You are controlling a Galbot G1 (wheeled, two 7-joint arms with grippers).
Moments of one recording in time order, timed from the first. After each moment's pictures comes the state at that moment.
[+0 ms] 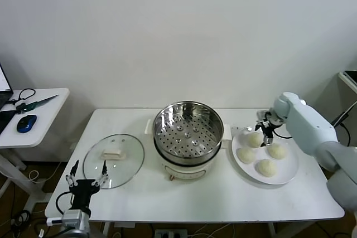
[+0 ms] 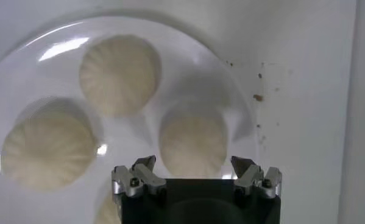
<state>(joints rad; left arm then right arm) 1.60 -1.45 -0.69 -1.96 0.05 -0.01 -0.07 0.04 1.09 -0.56 0.45 -0.42 0.14 -1.12</state>
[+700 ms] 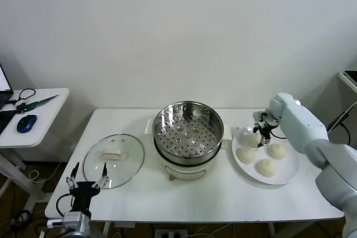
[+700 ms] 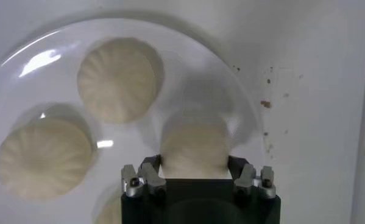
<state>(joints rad) 1.62 -1.45 -0.69 -1.96 0.05 -0.01 -0.07 0.05 1.11 -0.53 0.40 -0.46 0.17 -1.14</state>
